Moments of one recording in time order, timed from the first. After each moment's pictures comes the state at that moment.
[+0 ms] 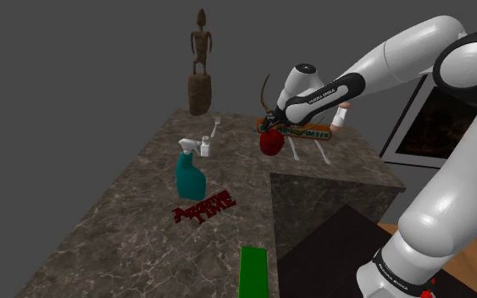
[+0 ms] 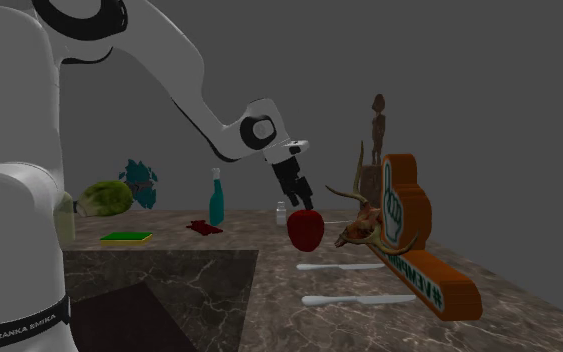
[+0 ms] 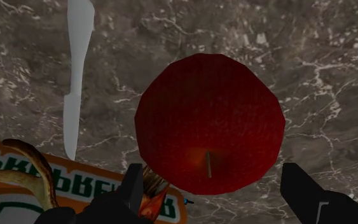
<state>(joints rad) -0.19 0.06 0.04 -2.23 -0.28 2.67 0.43</state>
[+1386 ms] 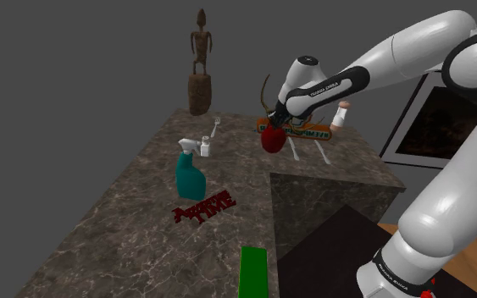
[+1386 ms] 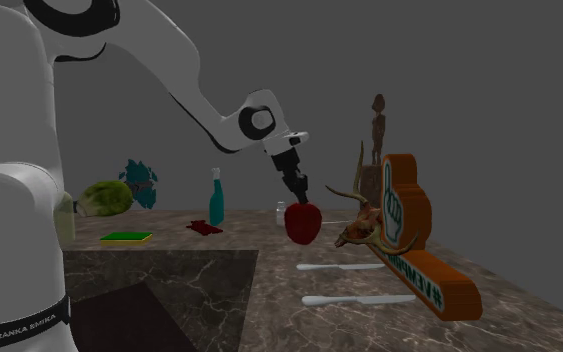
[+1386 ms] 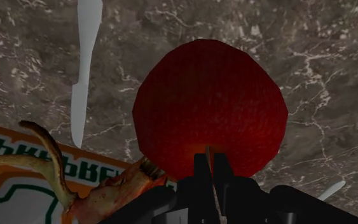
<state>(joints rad) -0.18 0.02 0.05 -2.21 -0.25 2.61 0.40</state>
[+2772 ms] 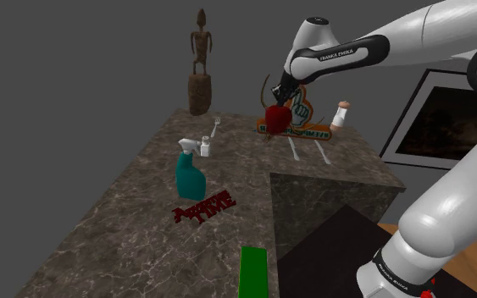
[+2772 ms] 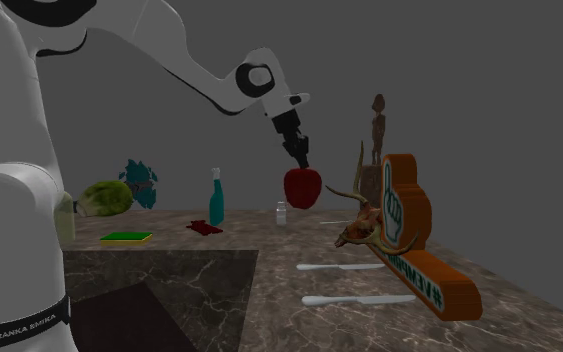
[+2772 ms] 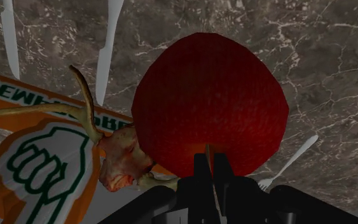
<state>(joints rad) -0.18 -0.08 0.05 -2.03 -0.18 2.34 0.32</state>
